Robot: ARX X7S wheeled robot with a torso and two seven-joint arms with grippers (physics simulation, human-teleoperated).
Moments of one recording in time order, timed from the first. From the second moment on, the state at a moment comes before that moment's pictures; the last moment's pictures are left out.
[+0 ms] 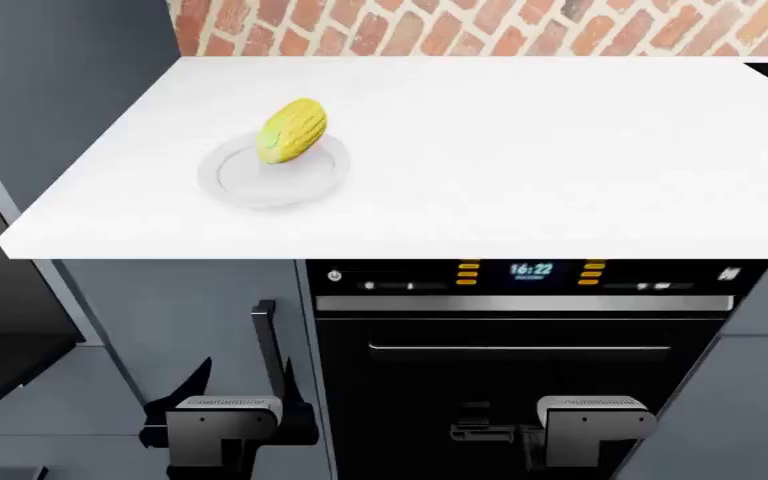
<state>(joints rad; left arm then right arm) 0.00 0.00 0.00 0.00 0.00 0.00 0.00 0.00 0.00 0.00 0.00 0.00 0.00 0.00</state>
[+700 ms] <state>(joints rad) 0.00 -0.06 0.07 0.01 -0.09 -0.02 -0.07 0.00 0.07 -0.08 0.00 0.07 0.00 0.06</state>
